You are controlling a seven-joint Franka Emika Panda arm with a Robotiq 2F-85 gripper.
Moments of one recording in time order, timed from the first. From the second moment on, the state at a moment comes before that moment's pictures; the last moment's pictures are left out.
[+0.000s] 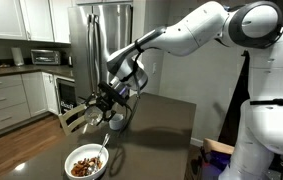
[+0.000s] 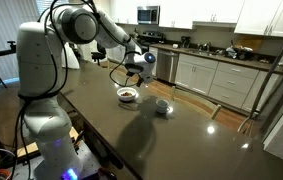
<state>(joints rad) 0.09 0.23 0.07 -2.08 1.14 2.56 0.41</state>
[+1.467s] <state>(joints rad) -0.02 0.20 -0.05 -2.07 1.67 2.56 0.41</state>
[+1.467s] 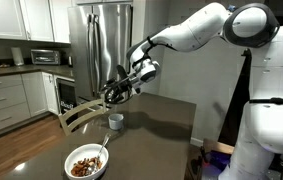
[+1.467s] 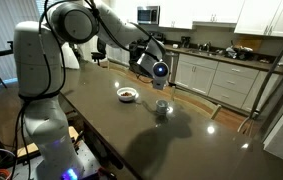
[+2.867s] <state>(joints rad) -0.15 0.11 -0.20 -2.34 2.29 2.35 0.21</state>
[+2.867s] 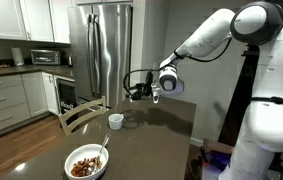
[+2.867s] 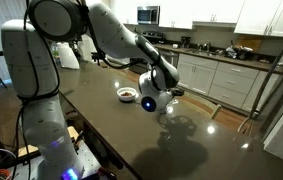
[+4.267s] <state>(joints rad) -0.20 0.40 -0.20 -2.22 2.31 2.22 0.36</state>
